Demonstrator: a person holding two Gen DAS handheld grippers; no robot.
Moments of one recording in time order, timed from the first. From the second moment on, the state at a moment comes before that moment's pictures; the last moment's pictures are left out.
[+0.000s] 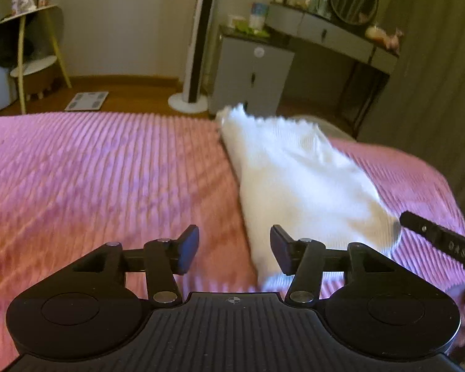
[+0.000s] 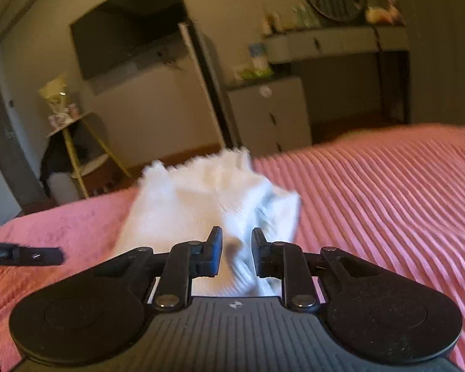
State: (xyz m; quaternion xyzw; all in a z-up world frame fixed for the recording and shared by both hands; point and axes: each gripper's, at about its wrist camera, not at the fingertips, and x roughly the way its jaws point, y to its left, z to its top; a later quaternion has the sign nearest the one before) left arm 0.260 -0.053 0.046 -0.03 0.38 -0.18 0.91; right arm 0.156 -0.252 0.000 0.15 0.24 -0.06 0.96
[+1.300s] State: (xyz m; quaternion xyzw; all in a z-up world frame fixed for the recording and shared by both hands) left arm 0.363 -0.116 -0.005 0.01 0.40 -0.18 0.90; right arm 0.262 -0.272 -0.026 0.05 0.28 -0.06 0.96
